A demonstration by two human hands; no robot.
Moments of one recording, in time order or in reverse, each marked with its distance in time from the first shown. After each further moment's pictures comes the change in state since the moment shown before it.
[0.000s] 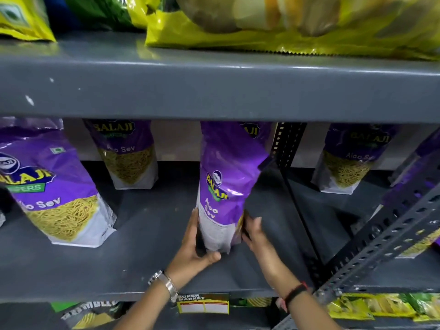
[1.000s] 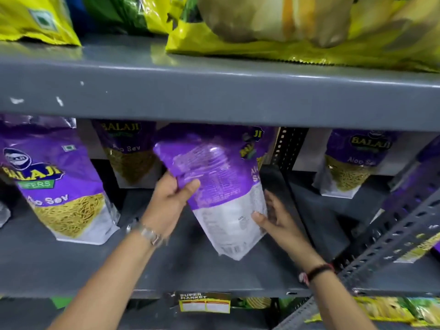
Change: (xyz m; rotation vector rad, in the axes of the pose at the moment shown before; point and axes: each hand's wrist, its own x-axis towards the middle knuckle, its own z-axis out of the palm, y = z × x) left_hand 0.042 0.087 -0.051 -0.468 0.183 0.164; right_hand 0.009 -0.035 -0.042 -0.196 0.117 -0.092
